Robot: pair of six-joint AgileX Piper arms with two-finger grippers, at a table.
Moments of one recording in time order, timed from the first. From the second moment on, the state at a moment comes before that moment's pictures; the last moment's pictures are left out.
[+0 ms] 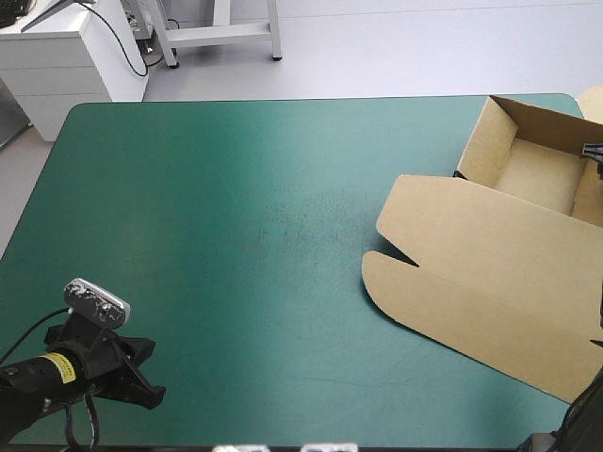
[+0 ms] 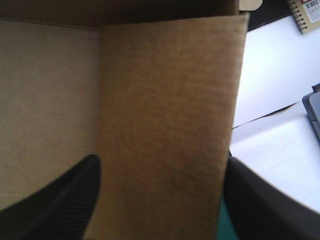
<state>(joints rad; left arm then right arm) -0.38 0.61 -0.79 -0.13 1.16 0.13 -0.47 2.05 -1.99 -0.05 1.08 -0.07</state>
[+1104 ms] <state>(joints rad) -0.38 0.61 -0.79 -0.13 1.15 0.13 -0.23 1.89 -2.05 0.32 1.25 -0.26</state>
